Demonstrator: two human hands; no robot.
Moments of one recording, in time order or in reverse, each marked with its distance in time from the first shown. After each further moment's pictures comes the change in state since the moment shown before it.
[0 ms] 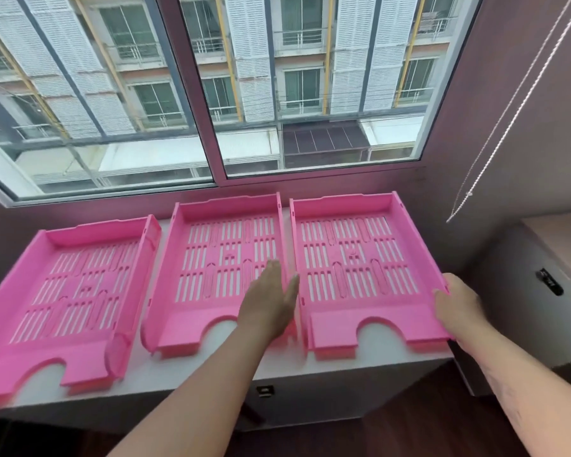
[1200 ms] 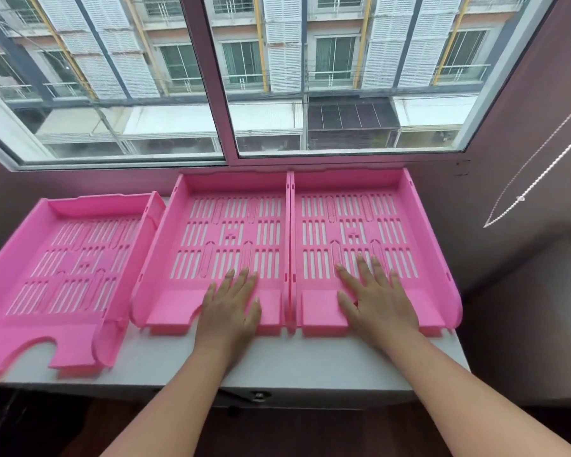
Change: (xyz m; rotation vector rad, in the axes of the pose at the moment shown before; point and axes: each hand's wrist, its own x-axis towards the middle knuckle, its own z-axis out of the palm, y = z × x) left_hand -0.006 -0.090 0.017 0.282 0.085 -0.040; right_hand 0.004 -0.055 0.105 -0.675 -0.281 -0.671
